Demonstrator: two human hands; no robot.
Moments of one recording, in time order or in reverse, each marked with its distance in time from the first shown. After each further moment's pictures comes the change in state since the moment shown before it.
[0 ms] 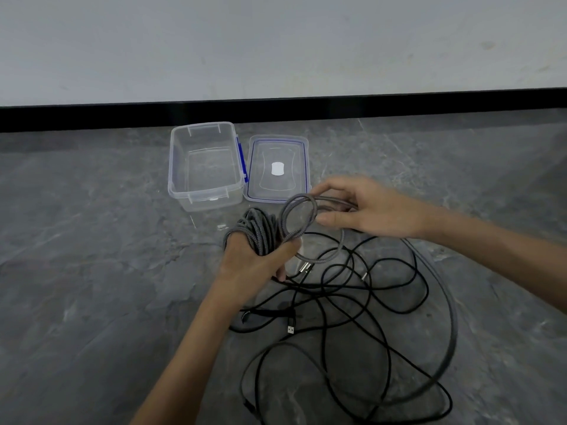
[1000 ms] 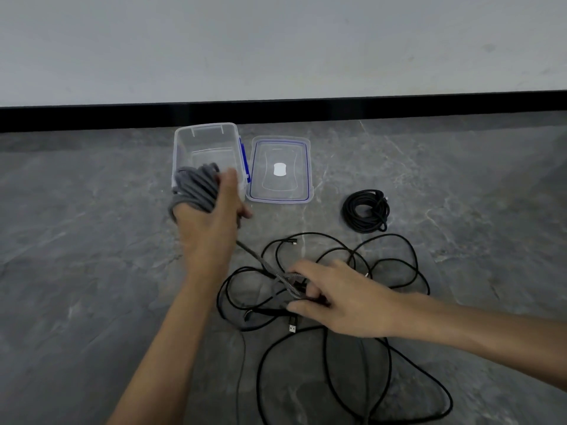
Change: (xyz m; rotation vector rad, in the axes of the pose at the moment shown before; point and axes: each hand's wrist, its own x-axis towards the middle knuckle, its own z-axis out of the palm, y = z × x) left_hand 0.020 0.016 -0.025 -0.222 0.513 0.209; right_hand -0.041 0.001 0.092 -0.215 -0.105 -0.148
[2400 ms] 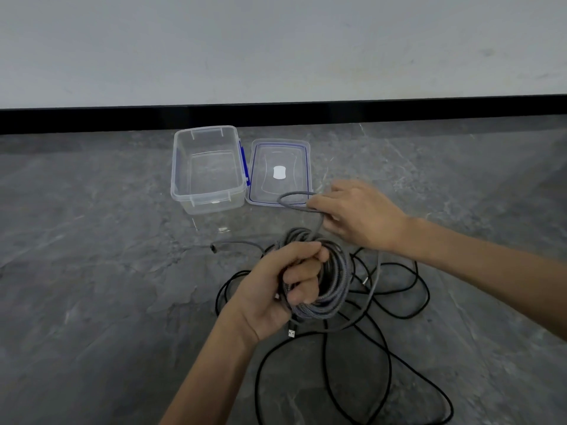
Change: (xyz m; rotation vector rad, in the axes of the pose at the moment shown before) left_hand -0.049 -0.007 0.021 -0.704 -0.882 -0.833; right_hand 0.049 0.057 -0.075 -0.808 0.257 -0.175
